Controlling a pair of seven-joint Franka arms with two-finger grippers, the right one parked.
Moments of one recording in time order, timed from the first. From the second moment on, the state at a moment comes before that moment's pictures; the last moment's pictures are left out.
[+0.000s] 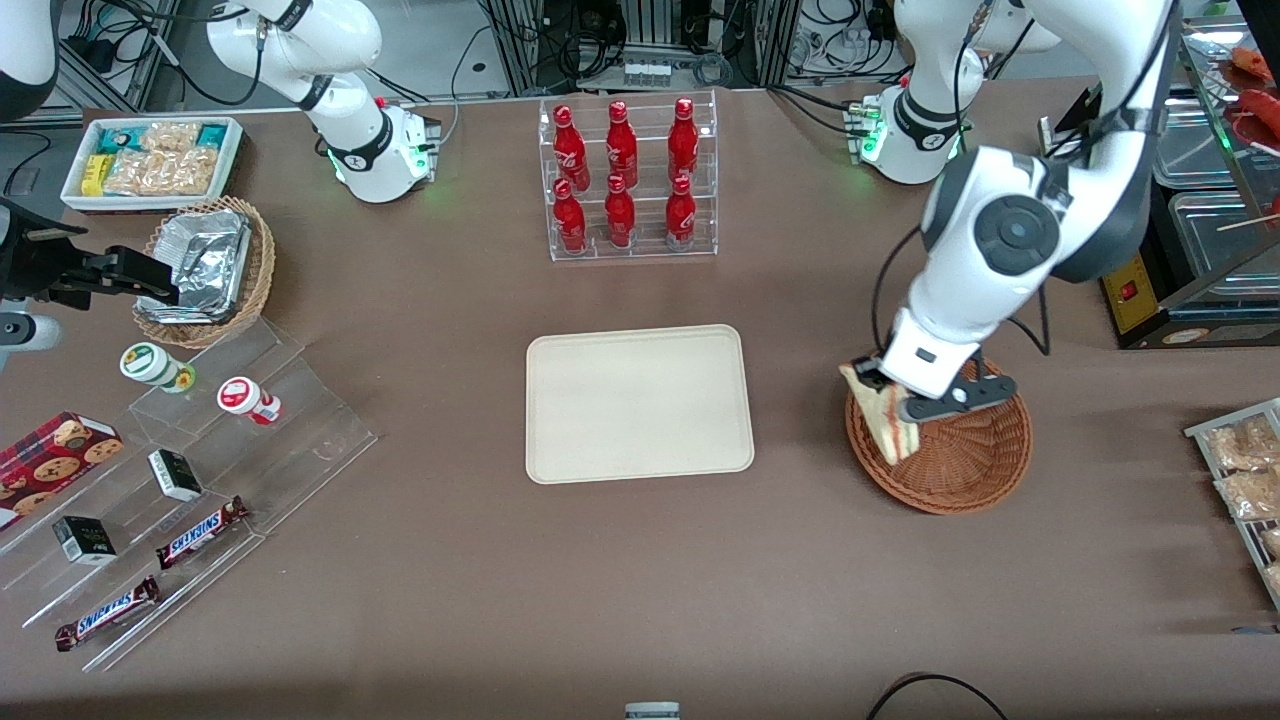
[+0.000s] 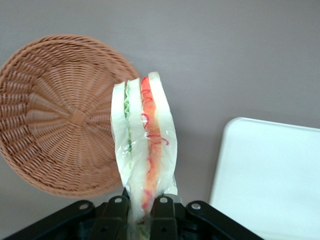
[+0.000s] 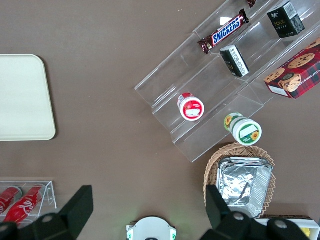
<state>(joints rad) -0.28 0.16 -0.12 -1.86 0.03 2.04 -0.60</state>
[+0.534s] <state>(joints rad) -0.54 0.30 -0.13 -1.65 0.03 2.03 -0.74</state>
